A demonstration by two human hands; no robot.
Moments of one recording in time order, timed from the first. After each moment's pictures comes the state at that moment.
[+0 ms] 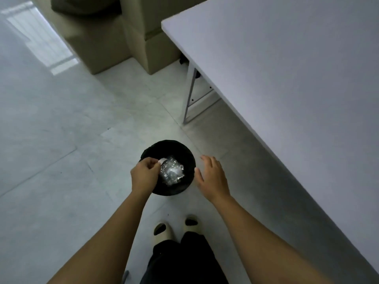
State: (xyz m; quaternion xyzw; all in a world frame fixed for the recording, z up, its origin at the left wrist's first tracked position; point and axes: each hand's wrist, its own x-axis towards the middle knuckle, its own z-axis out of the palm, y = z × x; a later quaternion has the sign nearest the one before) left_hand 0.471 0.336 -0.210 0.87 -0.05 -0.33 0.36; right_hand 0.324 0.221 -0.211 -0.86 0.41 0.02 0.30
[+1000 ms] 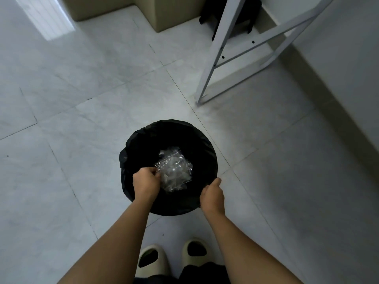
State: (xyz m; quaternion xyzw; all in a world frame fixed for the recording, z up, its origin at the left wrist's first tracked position) left_hand 0.474 0.330 -0.511 0.90 -0.04 -0.34 0.26; right_hand 0.337 0.238 -0.533 -0.68 0.63 0.16 0.35
